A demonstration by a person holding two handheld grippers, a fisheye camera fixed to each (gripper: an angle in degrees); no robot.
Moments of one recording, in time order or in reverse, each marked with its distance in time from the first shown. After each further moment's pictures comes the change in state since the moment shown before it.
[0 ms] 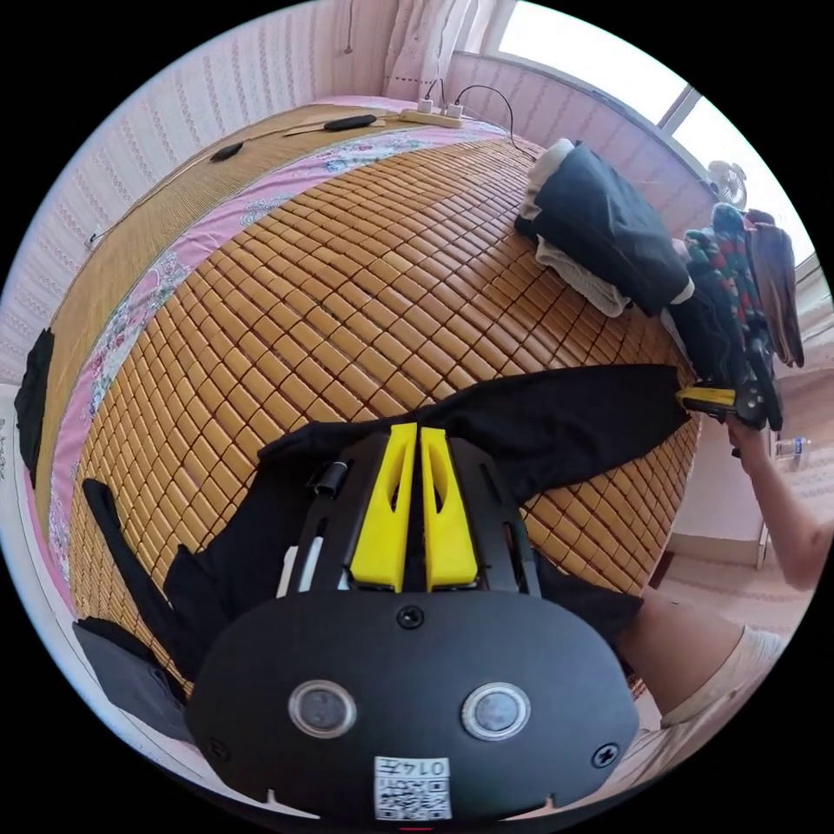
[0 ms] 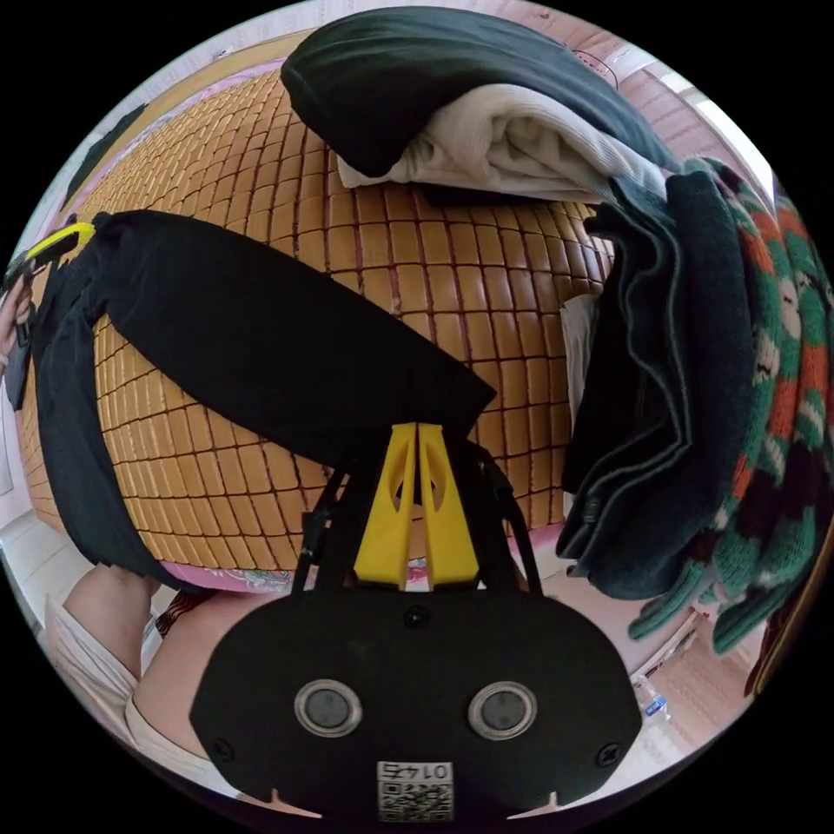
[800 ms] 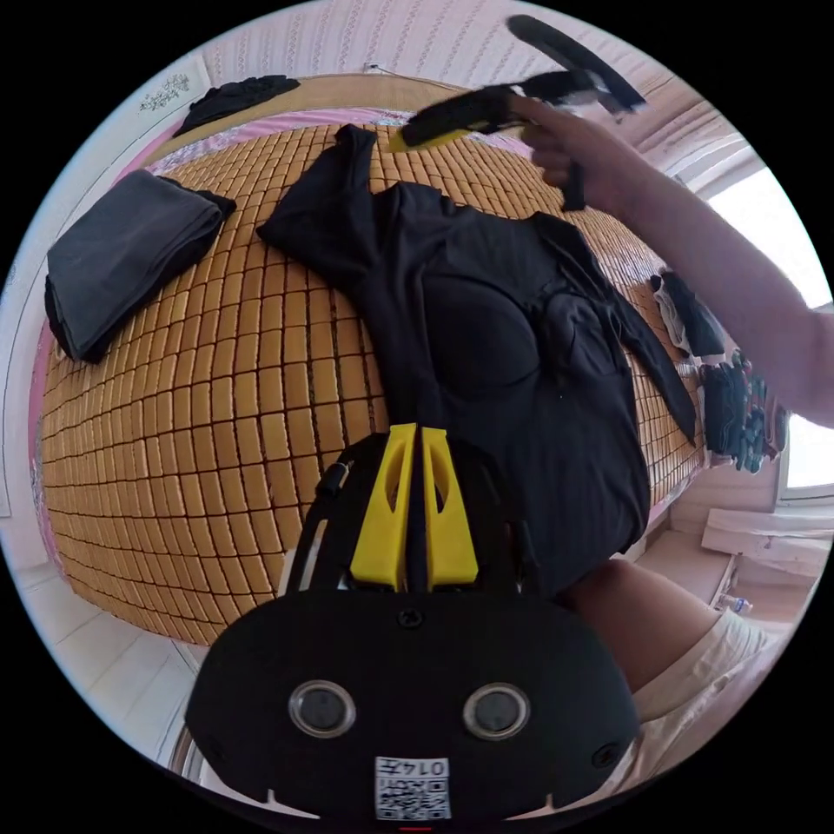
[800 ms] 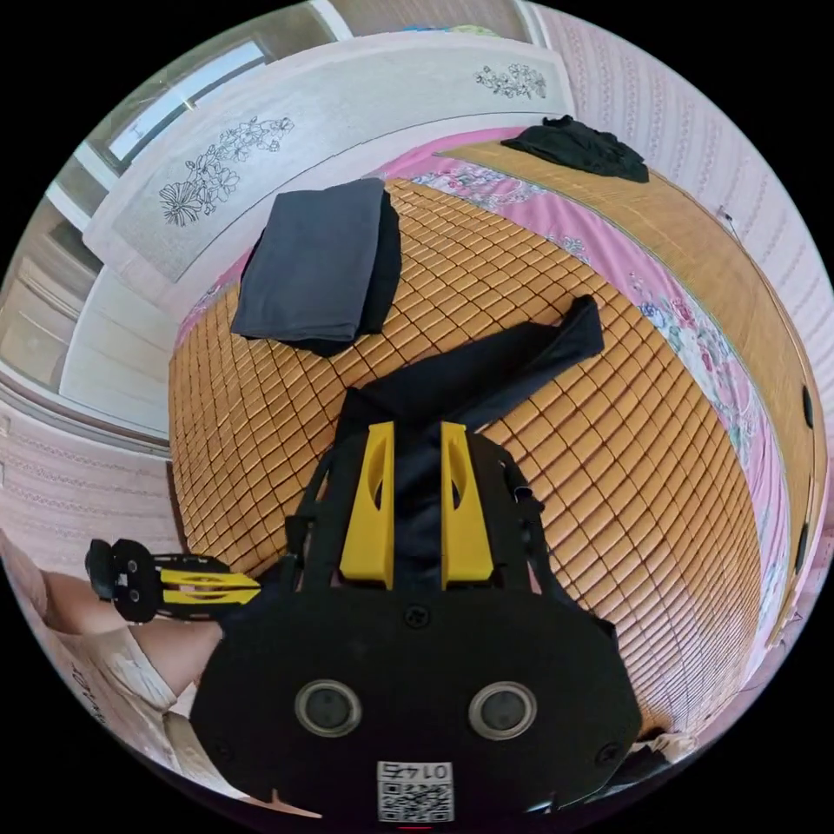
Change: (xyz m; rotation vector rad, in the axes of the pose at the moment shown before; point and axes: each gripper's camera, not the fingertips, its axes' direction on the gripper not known) left arm -0.109 0.456 -0.183 0.044 0.029 -0.677; right arm -0.631 -0.233 0.015 0.308 -0.323 -1.051
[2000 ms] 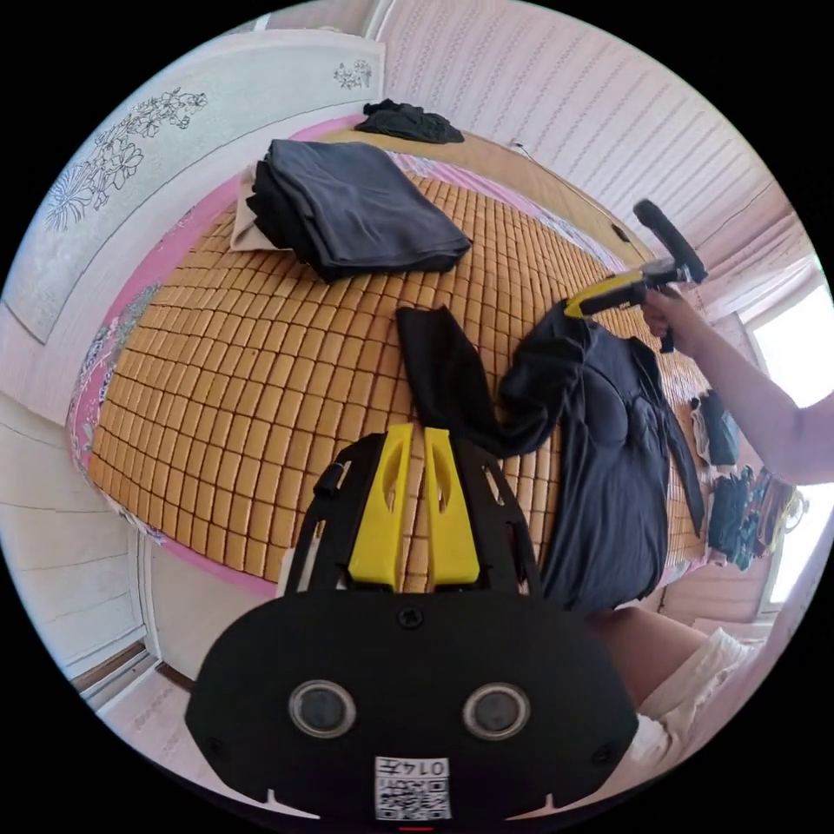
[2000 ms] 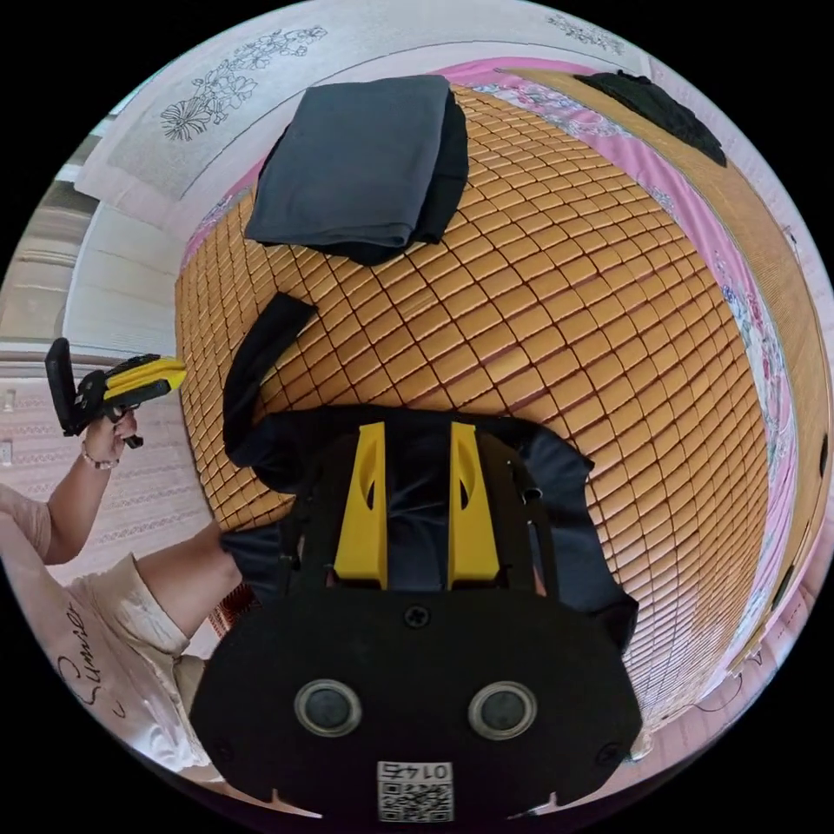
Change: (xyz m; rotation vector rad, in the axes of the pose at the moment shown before) left arm -0.232 0.183 -0.271 0.212 -0.055 -0.319; right arm 0.032 0.157 0.268 -0.272 -0.063 -0.082
